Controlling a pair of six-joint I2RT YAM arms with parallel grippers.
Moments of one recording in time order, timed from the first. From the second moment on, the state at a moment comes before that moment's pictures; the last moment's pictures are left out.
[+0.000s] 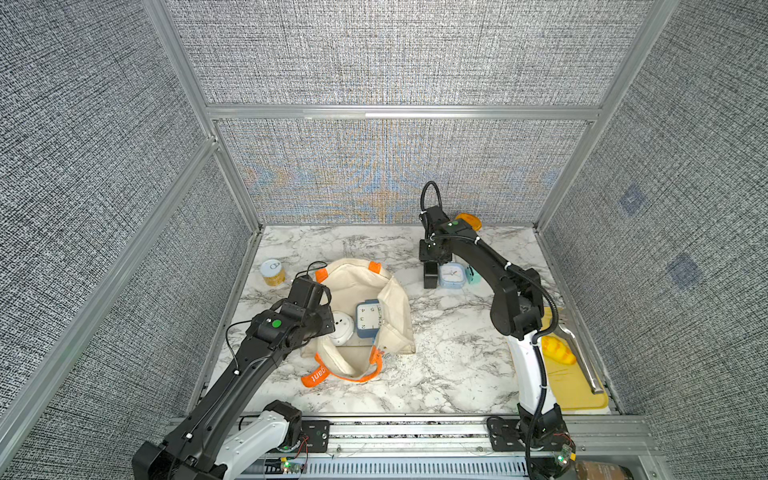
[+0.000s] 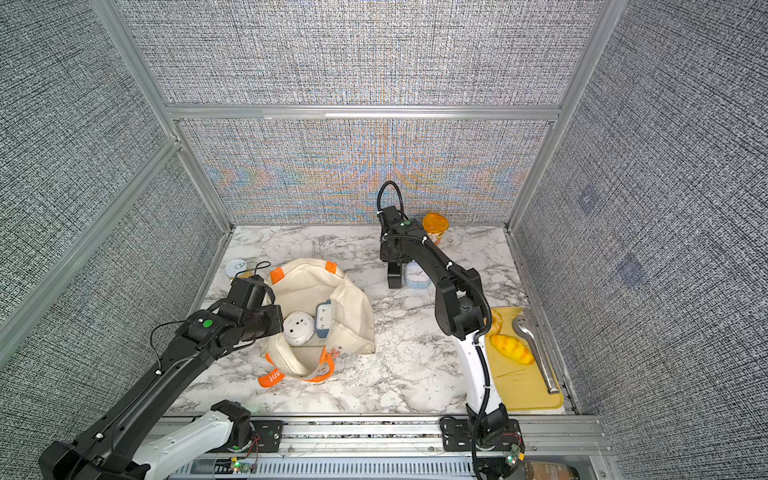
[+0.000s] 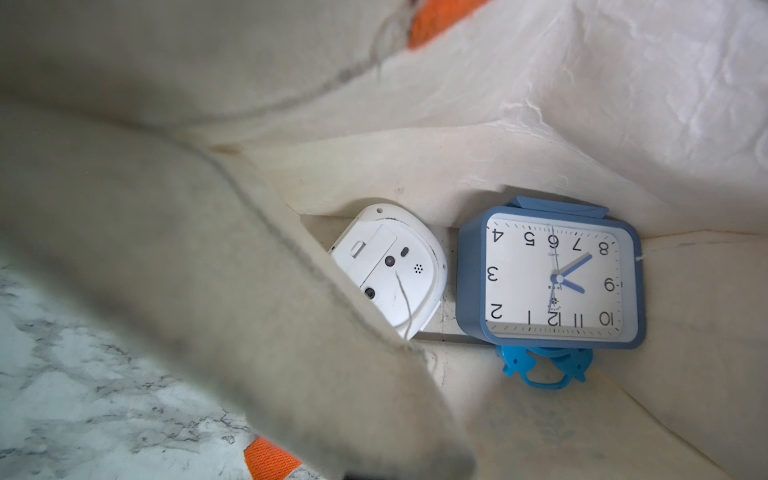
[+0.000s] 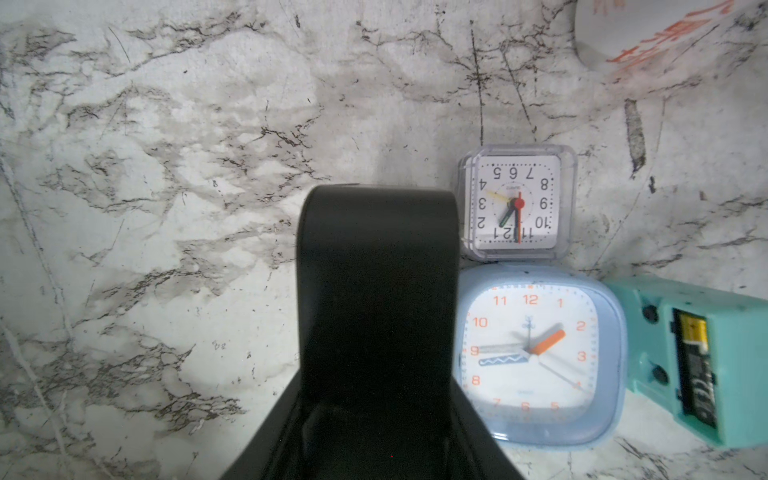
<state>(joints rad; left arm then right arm) -0.44 0.99 0.91 -0.92 -0.07 -0.57 0.45 2.30 2.16 -0.98 0.17 0.46</state>
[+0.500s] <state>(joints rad) -0.44 0.98 0.91 -0.92 -0.07 -0.57 0.44 2.30 2.16 -0.98 0.18 0.45</state>
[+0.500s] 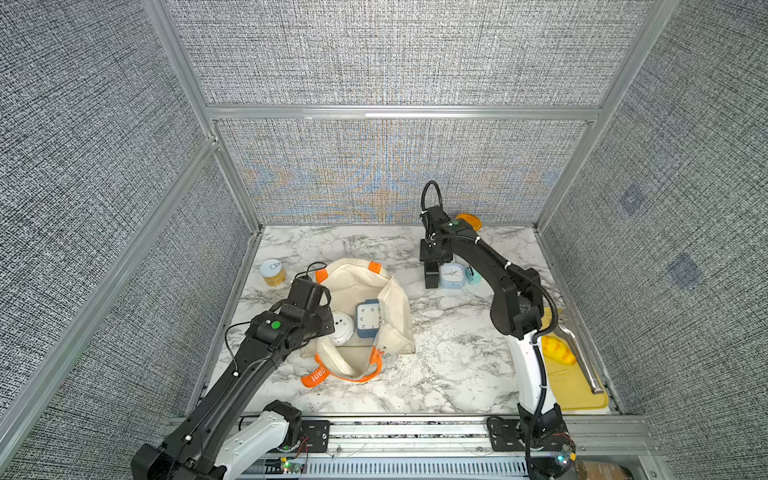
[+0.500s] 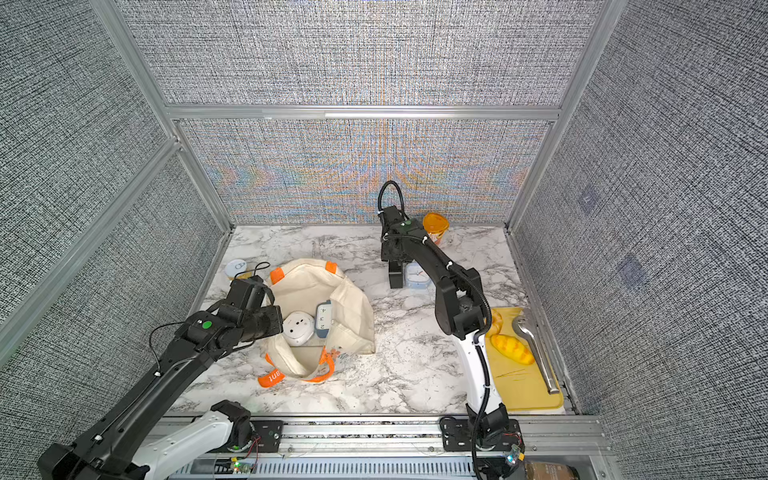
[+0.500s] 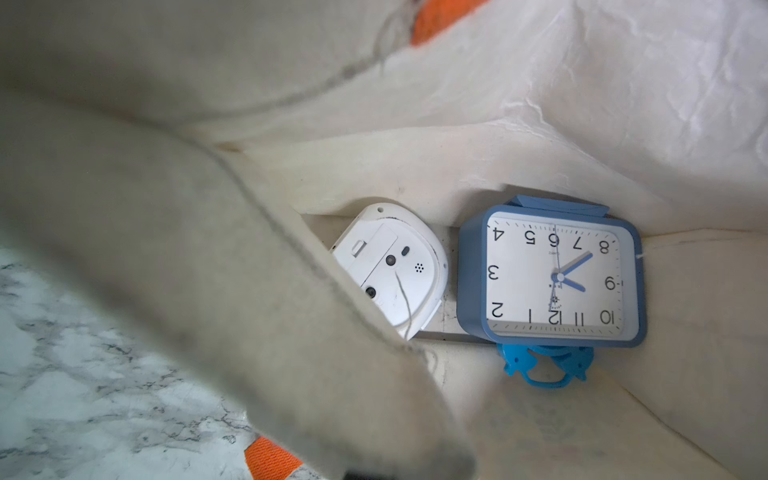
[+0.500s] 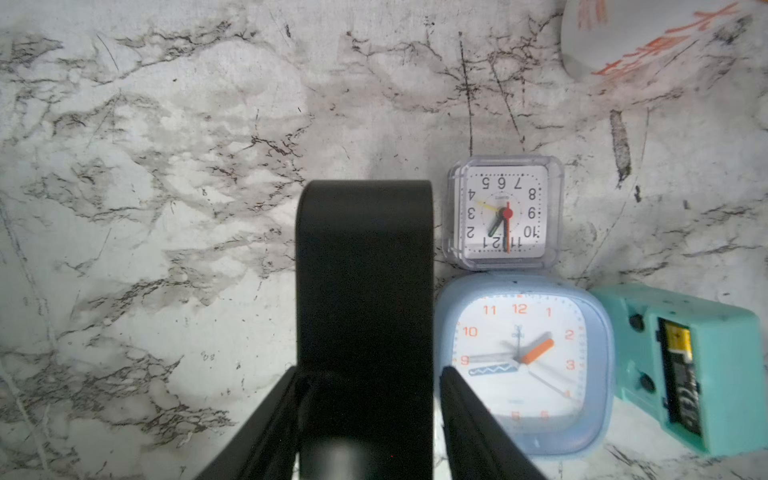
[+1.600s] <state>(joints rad) -0.44 0.80 0.80 -1.18 -0.06 -0.82 1.15 2.10 2.00 -0.79 -0.08 0.37</state>
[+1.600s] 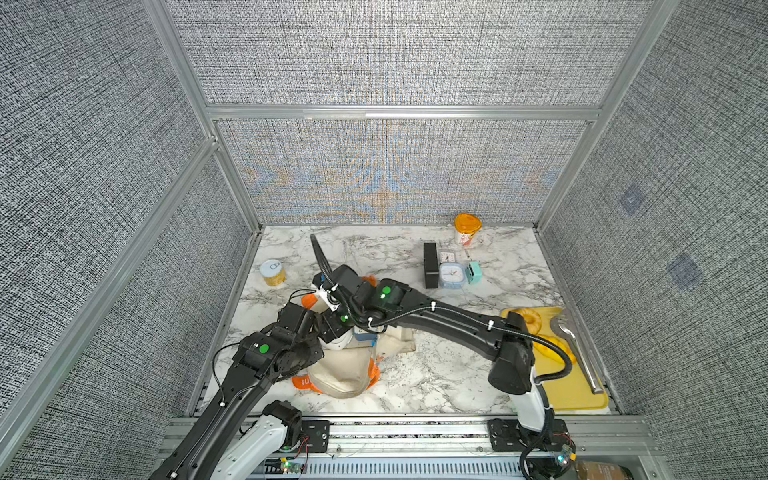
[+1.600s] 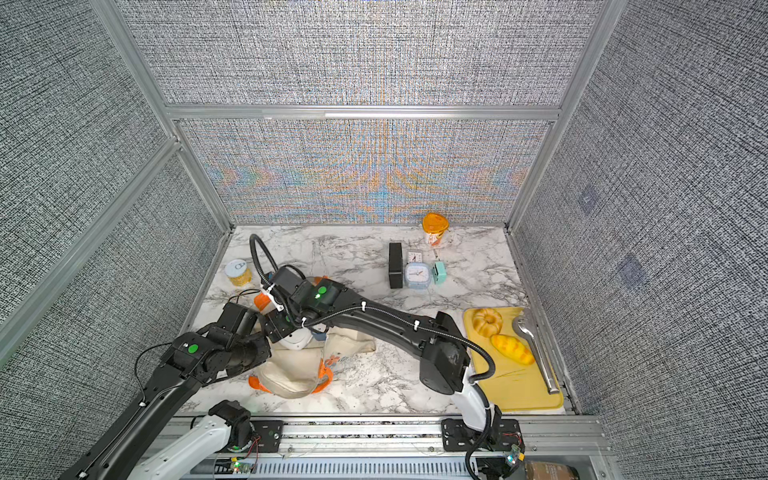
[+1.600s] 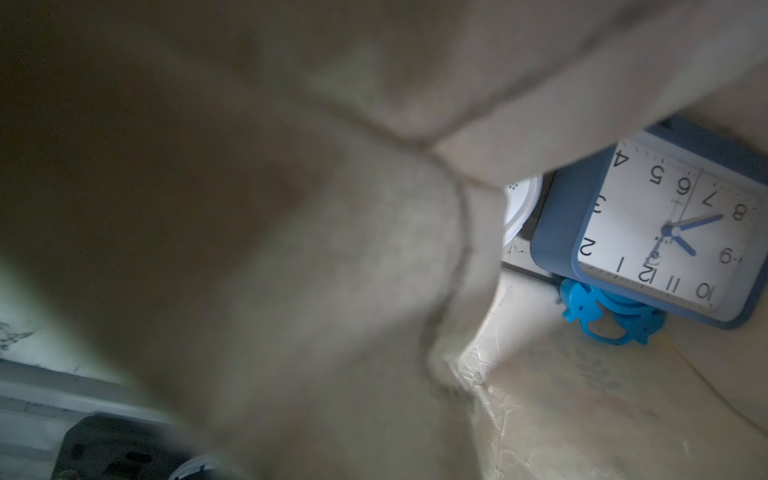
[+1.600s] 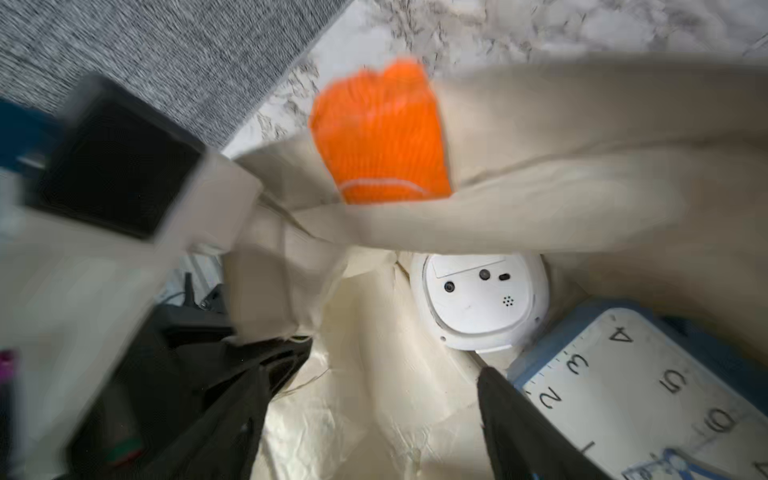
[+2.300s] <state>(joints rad) -0.44 0.89 0.80 -1.13 -0.03 -0.84 1.10 1.88 1.65 -0.69 -0.06 1.06</state>
